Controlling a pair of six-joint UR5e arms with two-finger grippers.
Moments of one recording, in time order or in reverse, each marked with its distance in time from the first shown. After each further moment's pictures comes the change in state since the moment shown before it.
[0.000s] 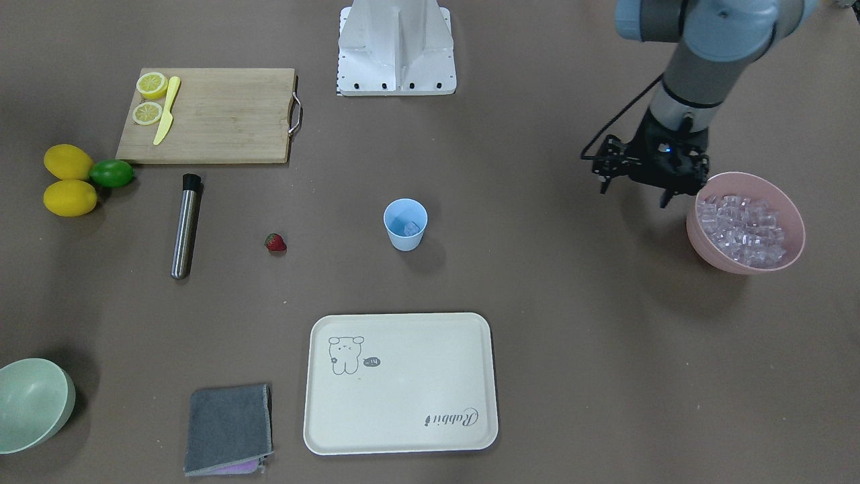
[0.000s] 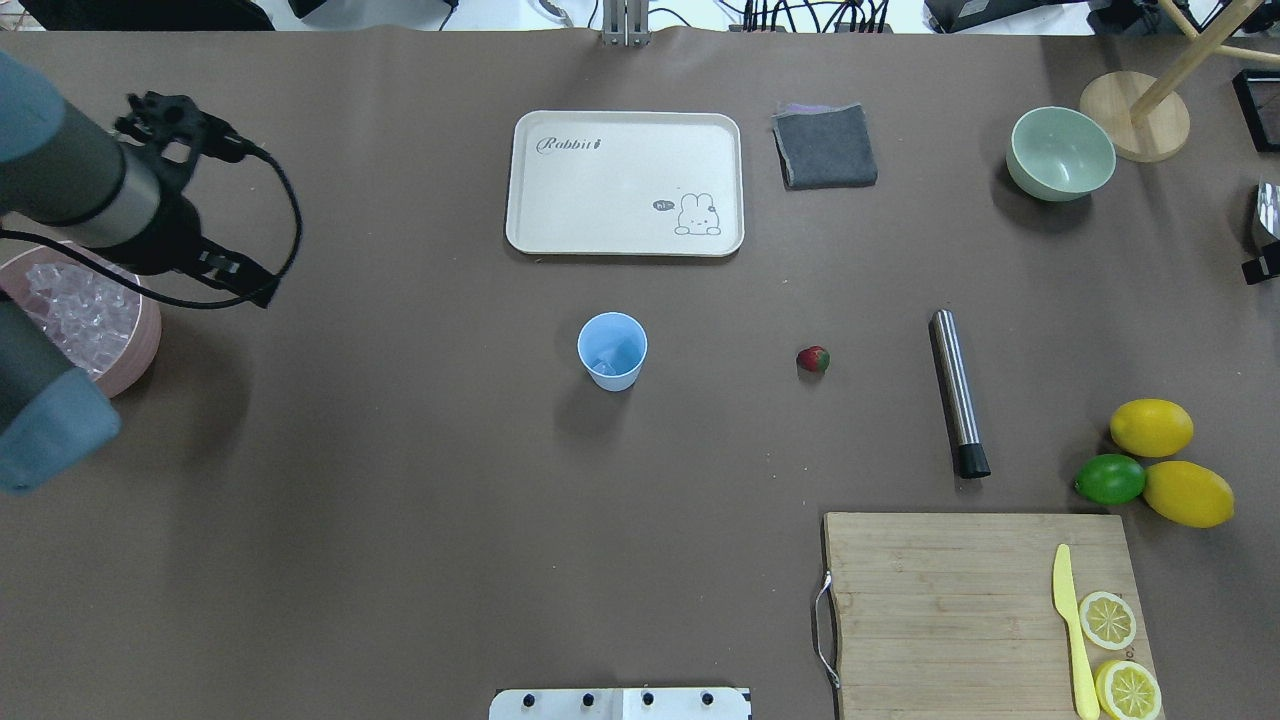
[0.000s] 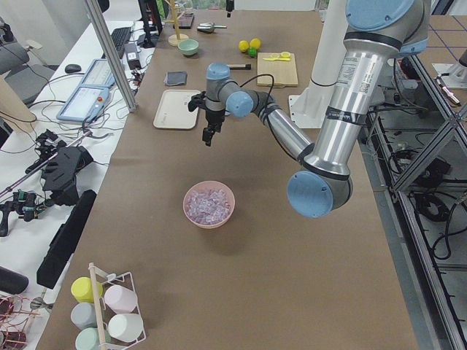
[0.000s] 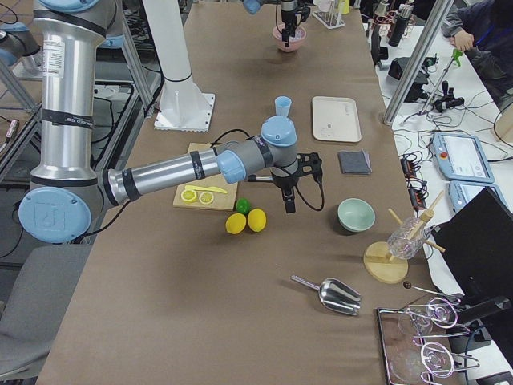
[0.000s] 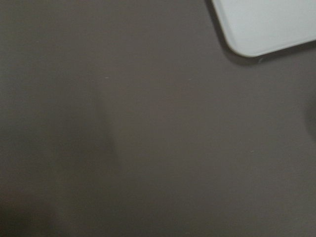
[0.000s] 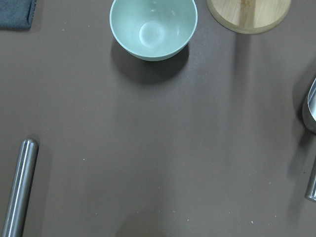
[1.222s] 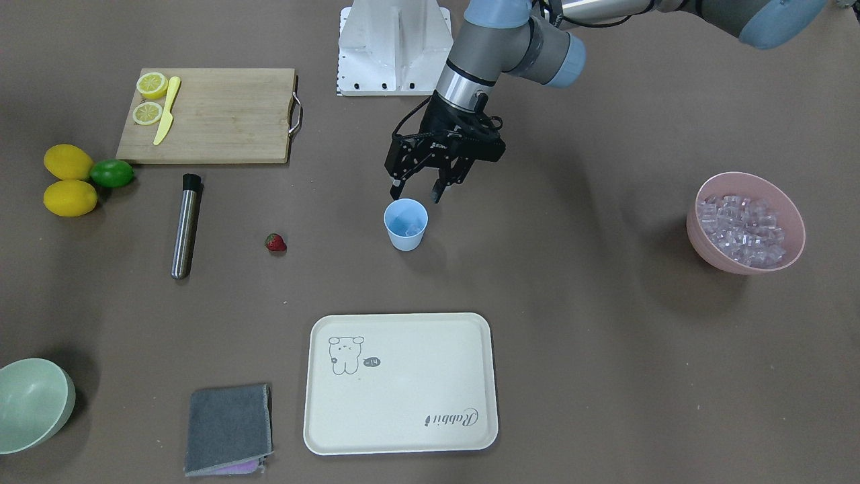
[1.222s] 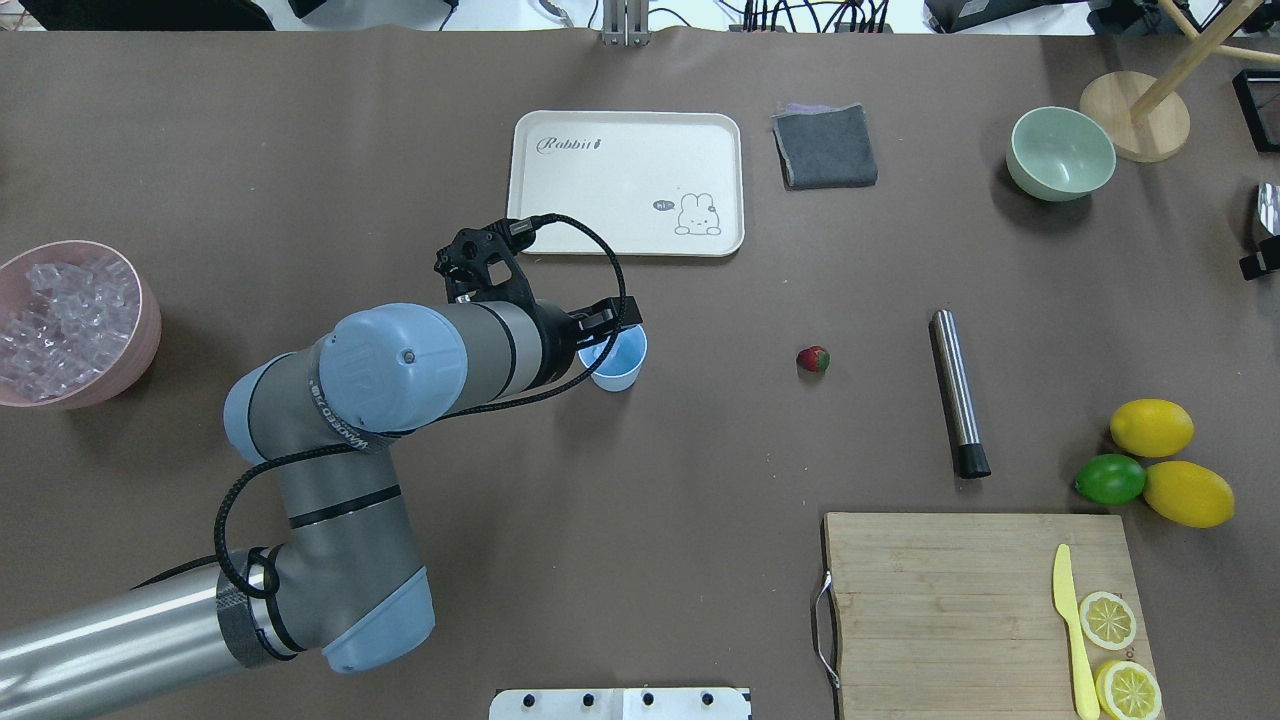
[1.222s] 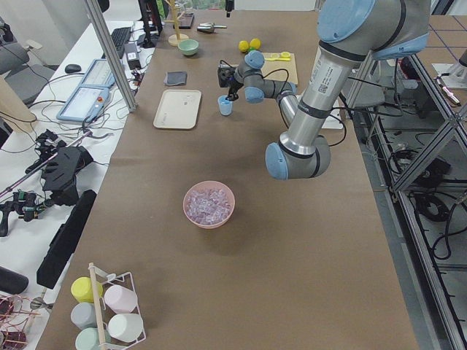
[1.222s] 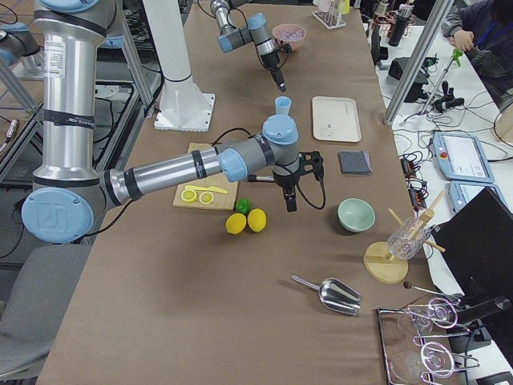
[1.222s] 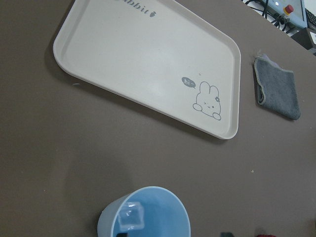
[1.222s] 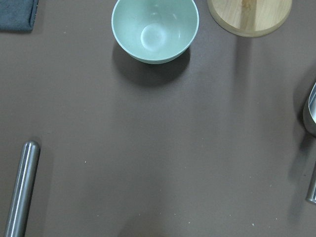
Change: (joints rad) left arm 0.473 -0.352 0.253 -0.541 0.493 -1.150; right arm 0.000 0.012 0.002 -0.013 -0.003 -0.001
